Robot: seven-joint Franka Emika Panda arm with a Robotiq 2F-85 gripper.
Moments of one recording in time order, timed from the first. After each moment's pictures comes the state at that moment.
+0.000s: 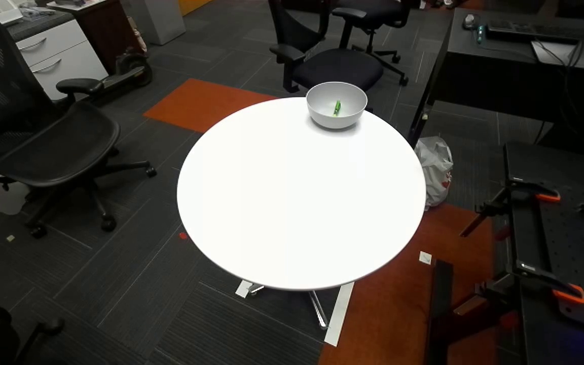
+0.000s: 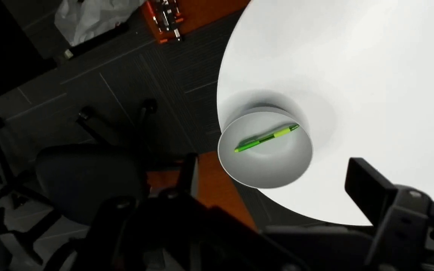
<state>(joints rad) -0.20 -0.34 -0.07 -2.41 -0.29 2.27 0.31</state>
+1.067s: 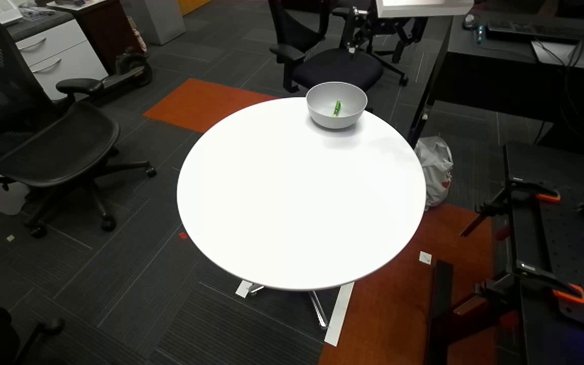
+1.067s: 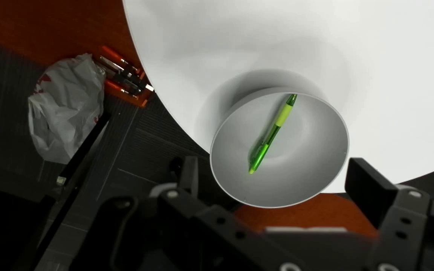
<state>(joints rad) -0.18 0.12 -0.11 -2.24 -0.20 2.54 0.94</state>
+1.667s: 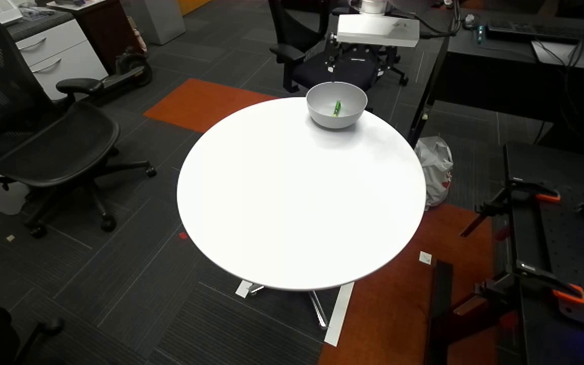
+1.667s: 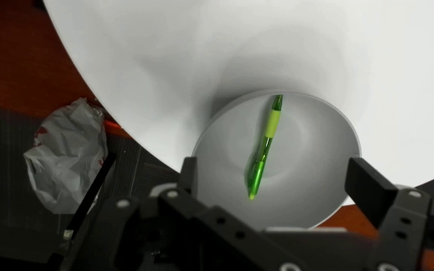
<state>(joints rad) -0.14 0.35 -0.16 -2.08 -0.04 2.56 1.01</state>
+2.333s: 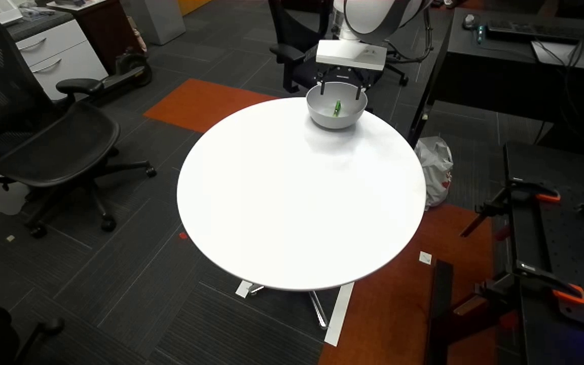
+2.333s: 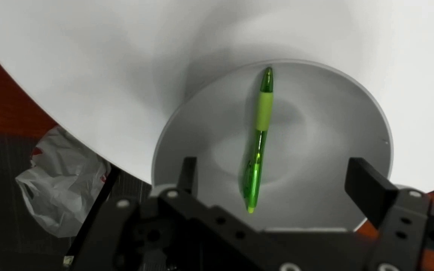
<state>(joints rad) -0.14 0.59 -0.21 -1.88 0.08 2.58 1.01</state>
